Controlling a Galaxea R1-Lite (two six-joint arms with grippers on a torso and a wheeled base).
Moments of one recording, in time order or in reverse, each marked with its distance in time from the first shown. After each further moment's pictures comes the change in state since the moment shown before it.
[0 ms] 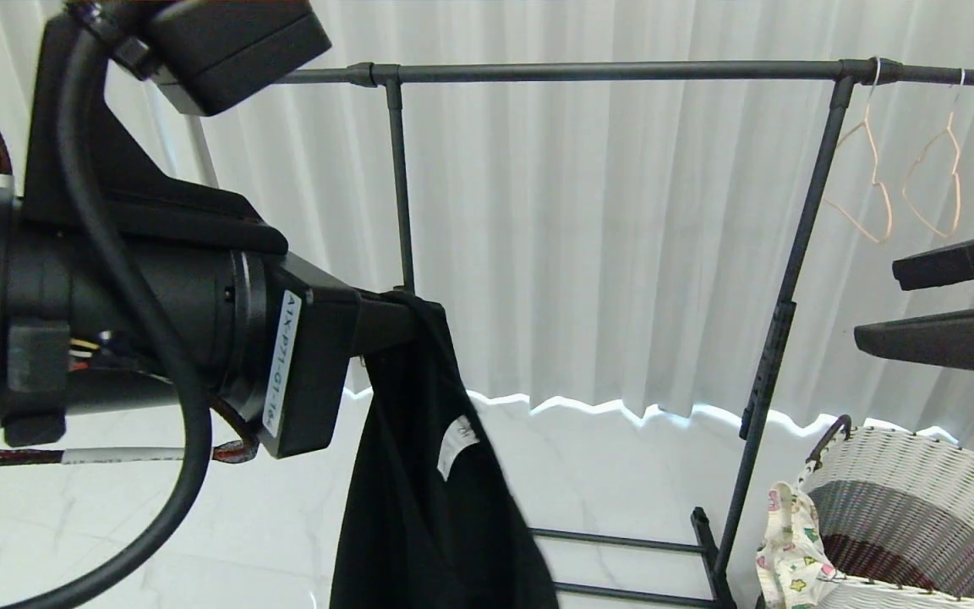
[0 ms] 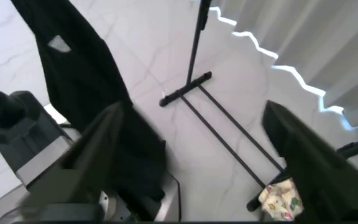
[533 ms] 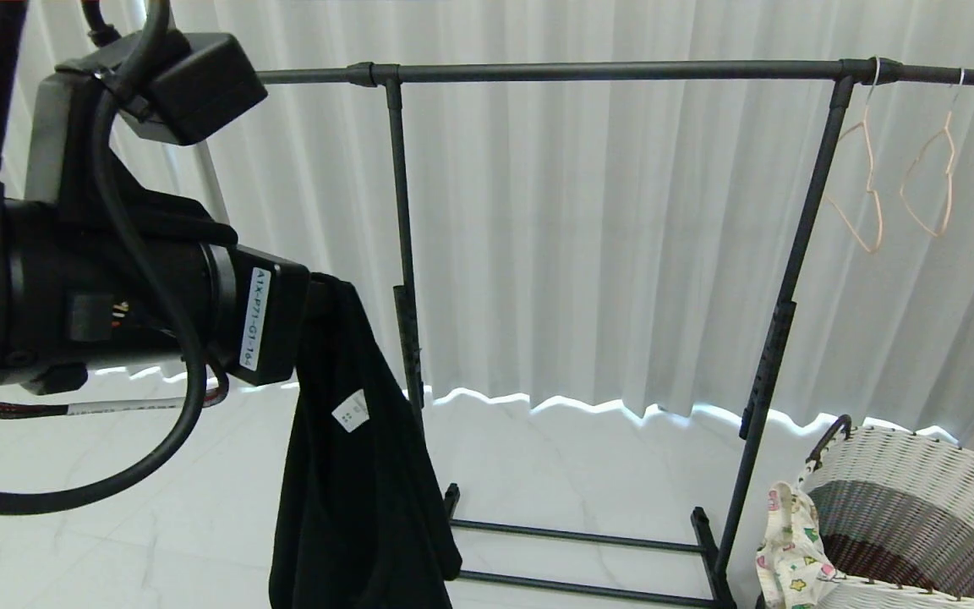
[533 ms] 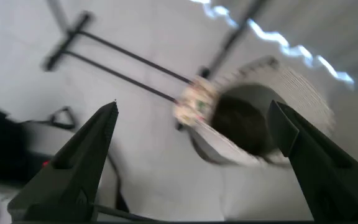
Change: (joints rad) left arm 0.187 -0.016 0.062 -0.017 0.139 0.014; right arm -0.421 -0.047 0.024 0.254 -0.275 -0.081
